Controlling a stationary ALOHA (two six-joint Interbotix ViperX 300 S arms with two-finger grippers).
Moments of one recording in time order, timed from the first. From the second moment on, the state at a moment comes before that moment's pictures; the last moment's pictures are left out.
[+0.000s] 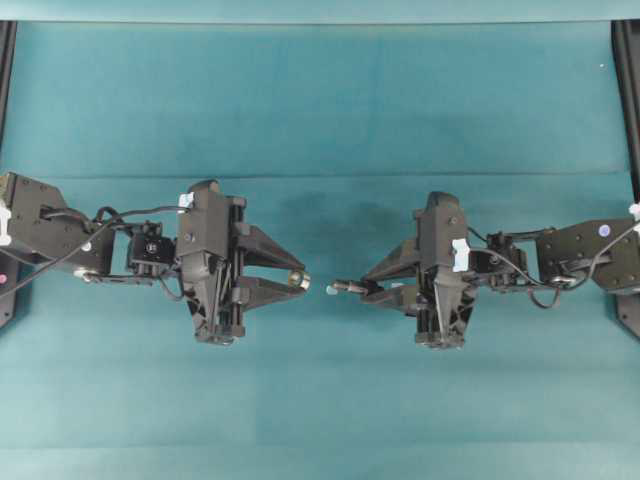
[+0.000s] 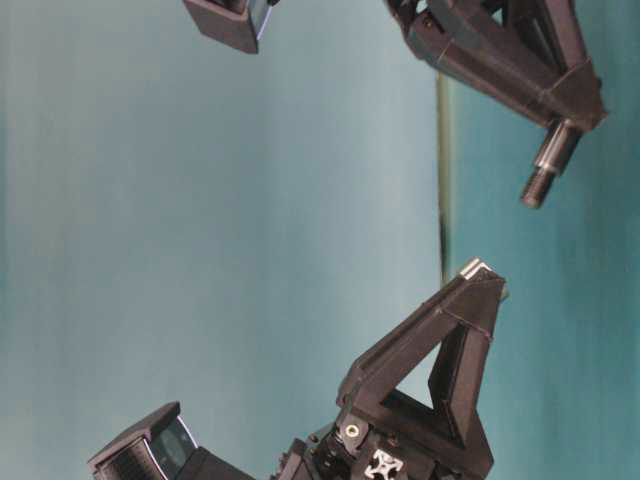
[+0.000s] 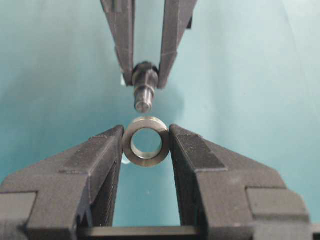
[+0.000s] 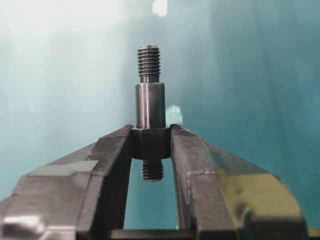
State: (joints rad) left arm -0.03 0.01 0.86 0.02 -0.53 -0.11; right arm 0.04 0.04 0.95 0.03 -0.44 0.11
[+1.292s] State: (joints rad) left arm -0.01 0.03 0.84 0.02 -0.54 -0.11; right arm 0.04 0.08 0.90 0.06 -0.54 0.11
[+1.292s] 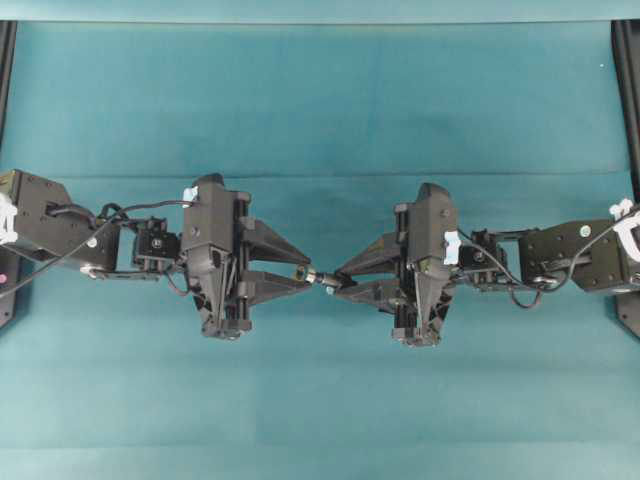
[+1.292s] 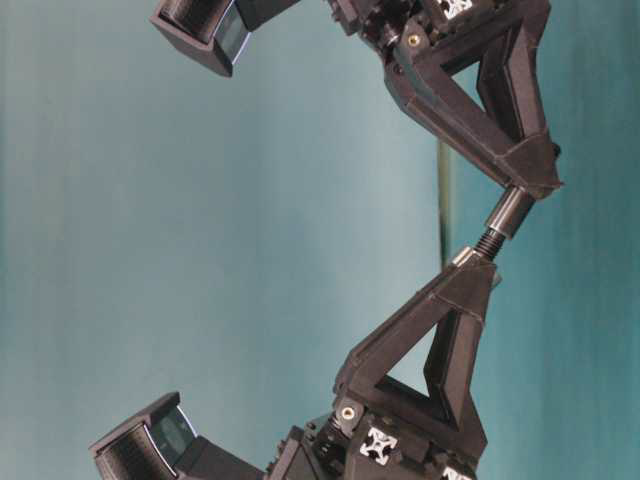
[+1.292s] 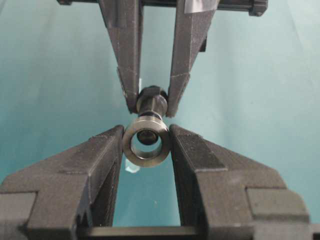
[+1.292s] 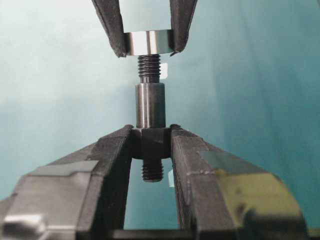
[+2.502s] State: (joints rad) left arm -0.03 0.13 0.73 0.02 -0.49 -0.11; right arm 0.04 0.08 0.90 0.06 -0.54 0.11
